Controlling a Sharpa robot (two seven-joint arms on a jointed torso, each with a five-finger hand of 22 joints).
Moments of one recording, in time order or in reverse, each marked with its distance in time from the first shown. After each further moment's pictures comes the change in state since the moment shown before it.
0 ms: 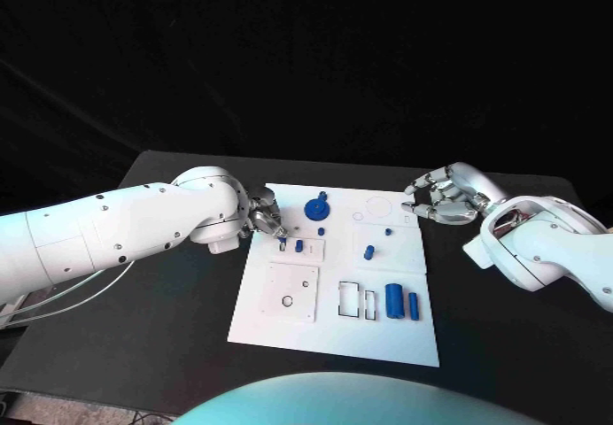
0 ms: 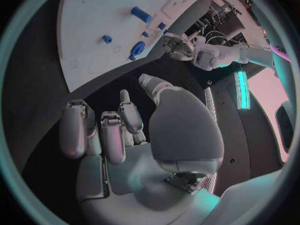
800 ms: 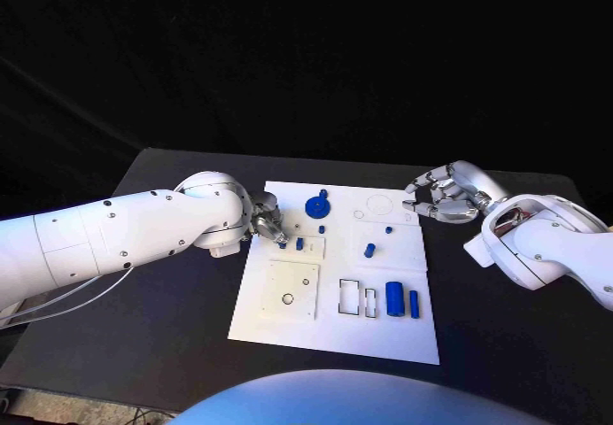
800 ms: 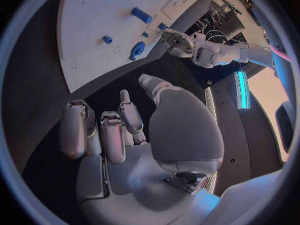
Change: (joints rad) left arm -0.021 0.008 -0.007 0.007 -0.060 0.010 -0.013; left_hand -0.016 -0.008 0.001 -0.001 0.027 0.002 0.002 0.012 0.005 0.002 -0.002 0.000 -0.003 0.000 0.000 0.000 0.000 0.000 0.003 -0.004 0.001 0.000; right arm -0.001 0.000 0.000 0.000 0.000 0.000 0.000; right_hand 0.000 0.000 0.000 0.000 0.000 0.000 0.000 0.000 0.000 0.000 0.000 0.000 0.000 0.000 0.000 0.000 0.001 0.000 0.000 0.000 0.000 0.000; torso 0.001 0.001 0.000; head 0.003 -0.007
